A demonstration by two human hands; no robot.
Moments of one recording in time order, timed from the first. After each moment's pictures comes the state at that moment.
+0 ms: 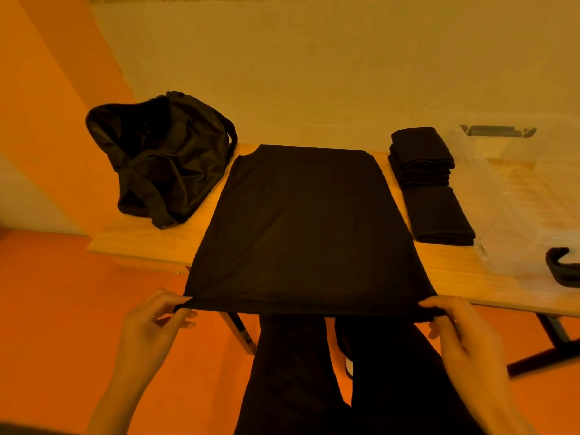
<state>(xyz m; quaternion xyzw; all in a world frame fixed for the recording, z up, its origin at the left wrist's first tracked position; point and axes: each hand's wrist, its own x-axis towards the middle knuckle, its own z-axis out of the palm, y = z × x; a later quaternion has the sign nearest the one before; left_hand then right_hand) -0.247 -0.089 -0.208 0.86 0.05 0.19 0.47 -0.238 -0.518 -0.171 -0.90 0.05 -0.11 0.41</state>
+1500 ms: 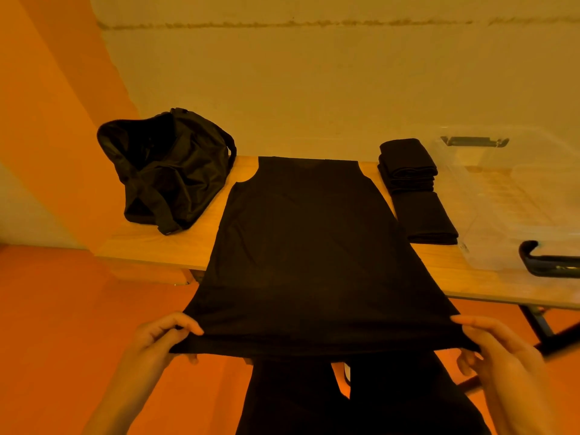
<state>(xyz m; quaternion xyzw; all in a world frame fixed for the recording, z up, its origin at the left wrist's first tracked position) -0.283 -0.103 -0.164 0.73 0.16 -0.01 0.66 -0.278 -0.532 -0.141 -0.66 0.27 -0.05 0.70</state>
